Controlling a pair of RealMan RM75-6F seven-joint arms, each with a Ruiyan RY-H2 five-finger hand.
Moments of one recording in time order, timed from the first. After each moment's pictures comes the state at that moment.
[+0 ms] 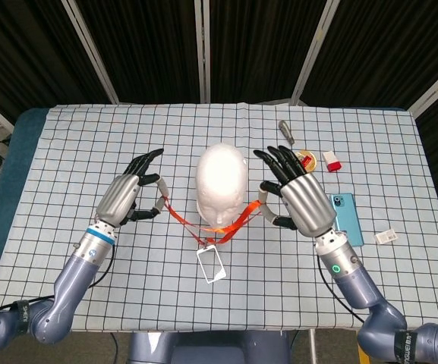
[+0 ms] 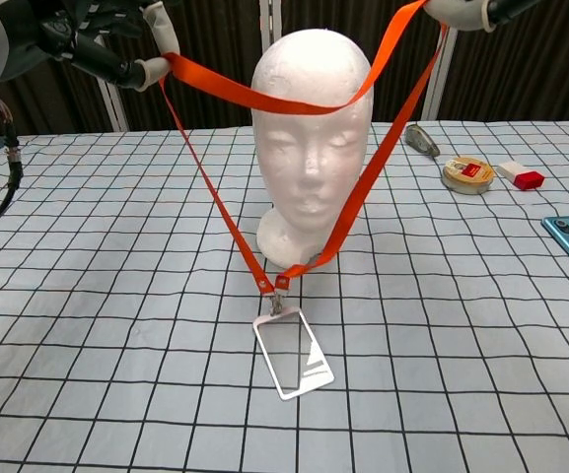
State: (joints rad) left arm -0.69 -1.34 -0.34 -1.91 1.06 1.11 0.07; right arm 0.64 -1.21 0.30 -1.89 -1.41 1.24 -0.13
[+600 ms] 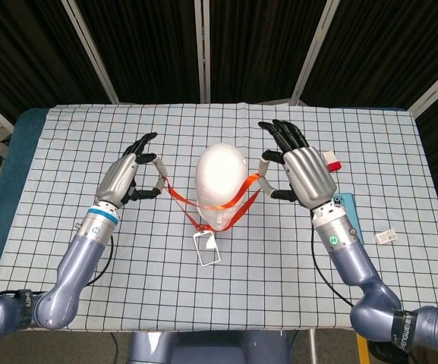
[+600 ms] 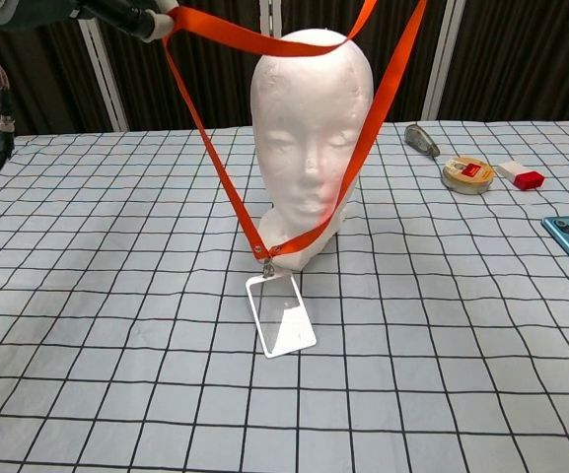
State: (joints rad) left arm -0.84 -1.26 -0.50 -2.02 0.53 1.12 0.23; right arm 0.74 -1.17 0.44 -1.92 -1.10 1.13 -0.14
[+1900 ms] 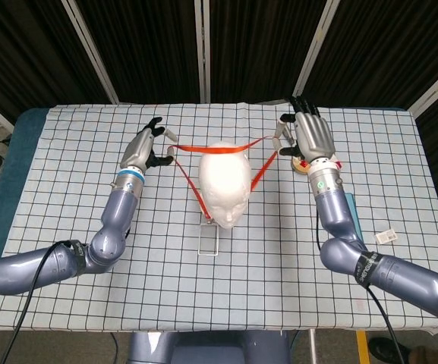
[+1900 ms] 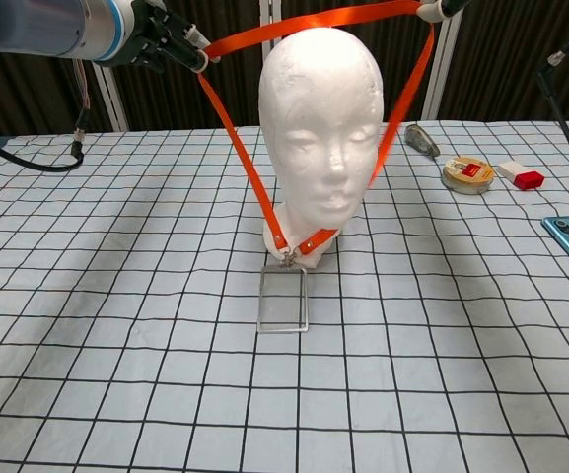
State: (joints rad) left arm -1.12 -1.48 -0.54 -1.46 0.13 0.94 0.31; right arm 0.96 -1.35 0.47 -1.45 -0.63 0.96 -0.23
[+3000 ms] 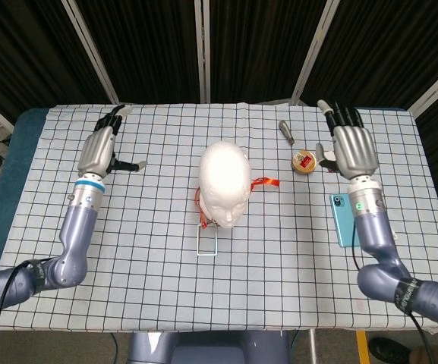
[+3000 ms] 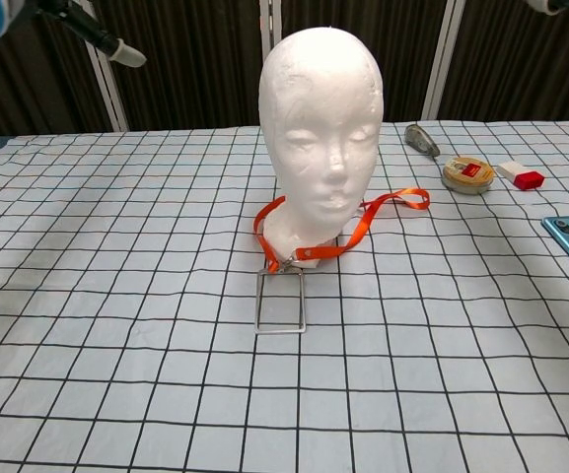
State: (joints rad) left arm -0.89 -1.34 -0.41 -1.65 0.61 1.11 0.20; right arm 0.77 -1.17 0.35 -1.61 -0.85 1.11 -0.25
